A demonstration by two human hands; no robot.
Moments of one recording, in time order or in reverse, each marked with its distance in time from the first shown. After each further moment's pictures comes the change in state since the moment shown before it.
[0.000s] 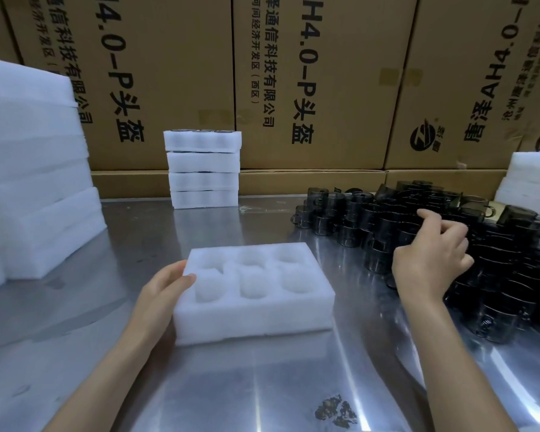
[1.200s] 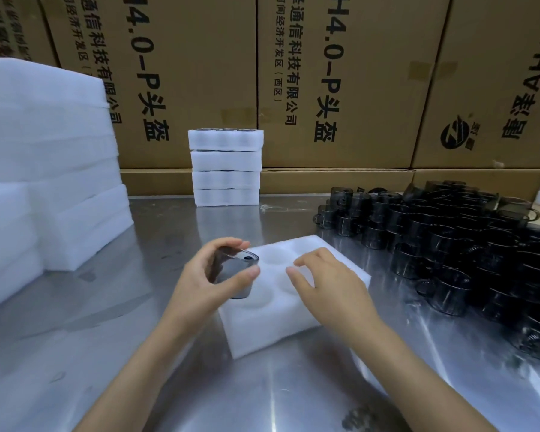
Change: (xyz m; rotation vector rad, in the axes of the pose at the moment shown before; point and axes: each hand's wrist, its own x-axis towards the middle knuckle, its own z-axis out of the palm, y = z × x) left_hand -0.012 0.024 0.017 -0.066 -0.189 0.319; right_hand -0.091 -0.072 0.010 0.077 -0.827 -0.538
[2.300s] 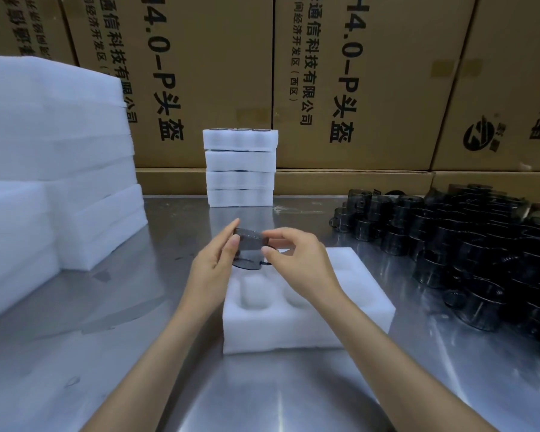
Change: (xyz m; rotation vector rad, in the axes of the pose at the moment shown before) left_hand 0.043 -0.037 -0.018 0.285 0.122 0.002; right_hand 0.054 -0.048 0.022 0.658 0.065 -0.033
